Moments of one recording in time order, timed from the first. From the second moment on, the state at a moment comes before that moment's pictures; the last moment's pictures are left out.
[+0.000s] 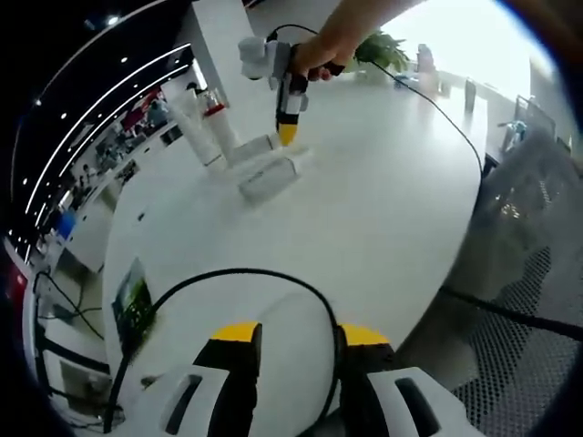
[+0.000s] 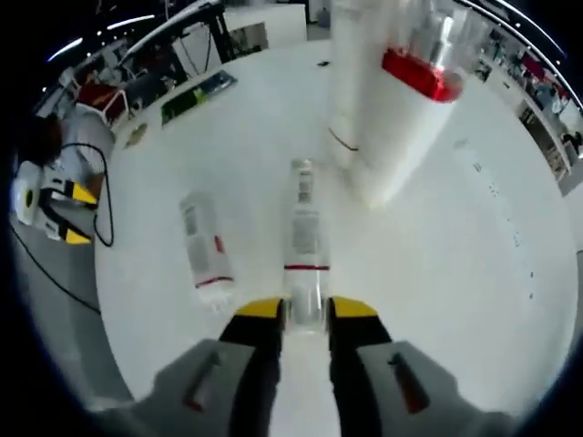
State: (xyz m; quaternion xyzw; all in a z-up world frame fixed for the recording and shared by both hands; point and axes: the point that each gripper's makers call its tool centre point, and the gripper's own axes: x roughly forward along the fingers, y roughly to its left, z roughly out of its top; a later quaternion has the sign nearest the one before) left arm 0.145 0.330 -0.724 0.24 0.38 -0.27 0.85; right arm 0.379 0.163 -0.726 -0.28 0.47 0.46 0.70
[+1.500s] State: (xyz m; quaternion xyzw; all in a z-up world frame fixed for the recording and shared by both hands) left arm 0.195 0.277 -0.613 -0.26 0.32 -0.37 0.83; right arm 0.208 0.167 -0.614 -0.45 0.28 0.58 0.62
